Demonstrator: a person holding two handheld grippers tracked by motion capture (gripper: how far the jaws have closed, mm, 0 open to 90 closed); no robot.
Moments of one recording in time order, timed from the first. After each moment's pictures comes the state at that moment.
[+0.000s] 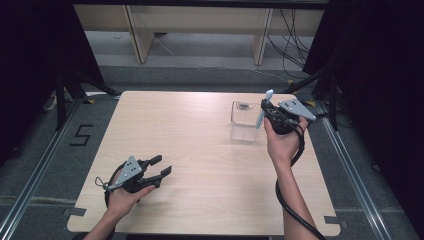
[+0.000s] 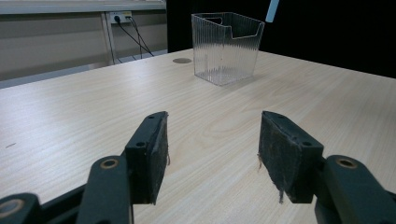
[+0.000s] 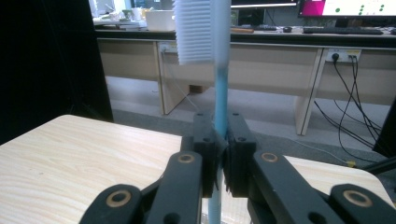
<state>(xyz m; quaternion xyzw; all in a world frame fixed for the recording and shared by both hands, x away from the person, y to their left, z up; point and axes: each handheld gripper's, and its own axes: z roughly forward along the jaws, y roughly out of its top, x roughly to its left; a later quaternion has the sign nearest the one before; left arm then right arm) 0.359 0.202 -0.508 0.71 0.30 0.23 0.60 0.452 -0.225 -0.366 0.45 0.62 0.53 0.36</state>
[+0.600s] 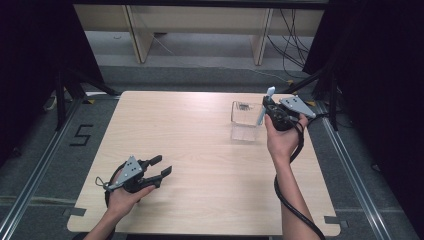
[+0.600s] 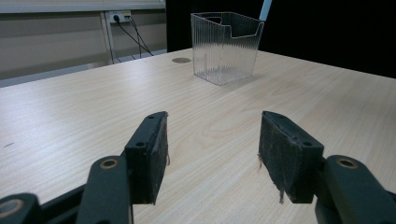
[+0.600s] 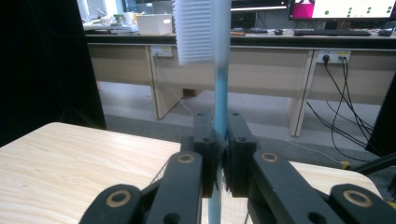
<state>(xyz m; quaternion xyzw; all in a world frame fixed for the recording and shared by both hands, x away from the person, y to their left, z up) 0.359 0.202 -0.508 0.71 0.30 0.22 0.60 0.463 -0.227 -0.368 0.46 0.61 0.53 0.37</state>
